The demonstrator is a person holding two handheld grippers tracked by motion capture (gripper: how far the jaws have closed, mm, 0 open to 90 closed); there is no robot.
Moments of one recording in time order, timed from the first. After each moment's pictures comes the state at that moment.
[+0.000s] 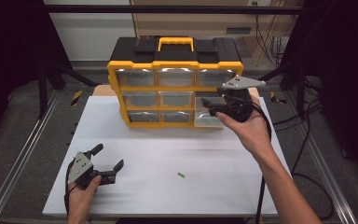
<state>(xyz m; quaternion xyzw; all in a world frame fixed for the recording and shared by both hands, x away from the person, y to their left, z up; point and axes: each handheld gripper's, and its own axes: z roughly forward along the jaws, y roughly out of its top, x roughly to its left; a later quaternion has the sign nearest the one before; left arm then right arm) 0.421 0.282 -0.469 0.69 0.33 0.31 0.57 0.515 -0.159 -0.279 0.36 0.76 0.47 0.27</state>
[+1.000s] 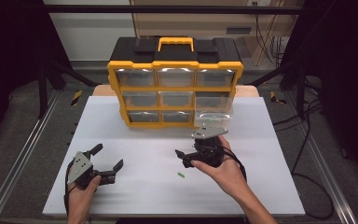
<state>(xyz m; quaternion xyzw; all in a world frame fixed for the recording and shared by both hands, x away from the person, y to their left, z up) 0.421 0.283 -0.469 0.69 0.33 0.31 0.57 0.455 -0.098 -0.378 0.33 0.82 0.44 0.18</state>
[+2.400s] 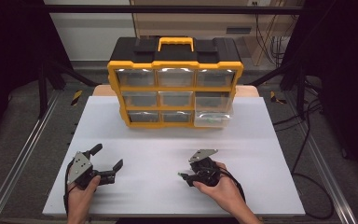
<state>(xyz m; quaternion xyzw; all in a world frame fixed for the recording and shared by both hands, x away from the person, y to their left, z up) 0.421 0.283 -0.469 0.69 0.33 0.32 0.57 0.438 -0.098 -0.462 0.34 0.87 0.35 0.10</state>
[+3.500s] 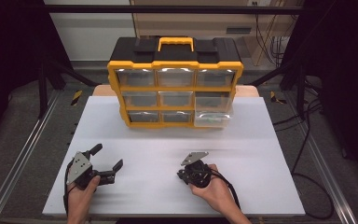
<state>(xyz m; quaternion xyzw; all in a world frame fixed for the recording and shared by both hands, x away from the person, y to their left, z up) 0.420 0.284 -0.468 0.68 0.33 0.31 0.57 0.440 -0.079 -0.480 0.32 0.88 0.35 0.08</state>
